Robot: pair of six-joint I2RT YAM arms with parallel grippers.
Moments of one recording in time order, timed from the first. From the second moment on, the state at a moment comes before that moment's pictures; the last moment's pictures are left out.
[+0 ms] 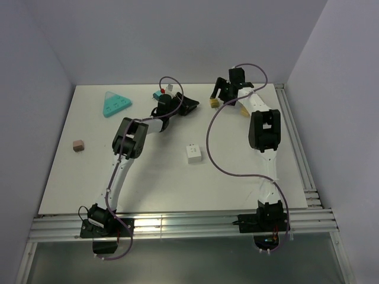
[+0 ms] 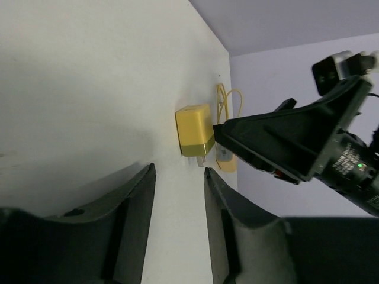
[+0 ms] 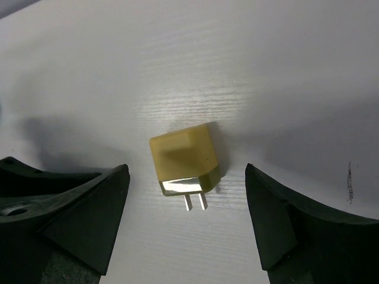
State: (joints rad) left arm -0.43 2.69 1.92 0.61 0.40 -1.21; right arm 0.13 2.46 2.15 -0.49 -0.18 0.47
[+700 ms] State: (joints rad) left arm -0.39 2.44 1.65 0.65 0.41 -1.05; right arm 0.21 2.60 2.38 -0.67 -0.04 0.44
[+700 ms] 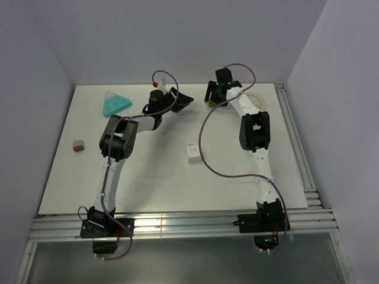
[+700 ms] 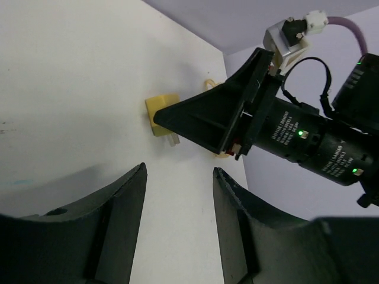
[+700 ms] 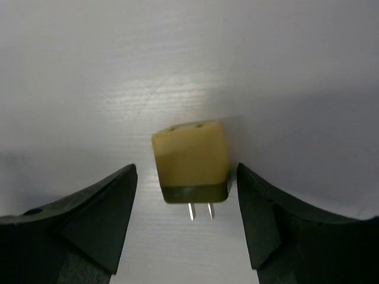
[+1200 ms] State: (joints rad) left arm -0.38 2.30 1.56 0.64 0.40 -1.01; right arm 0.22 2.62 2.43 -0.73 0.05 0.44
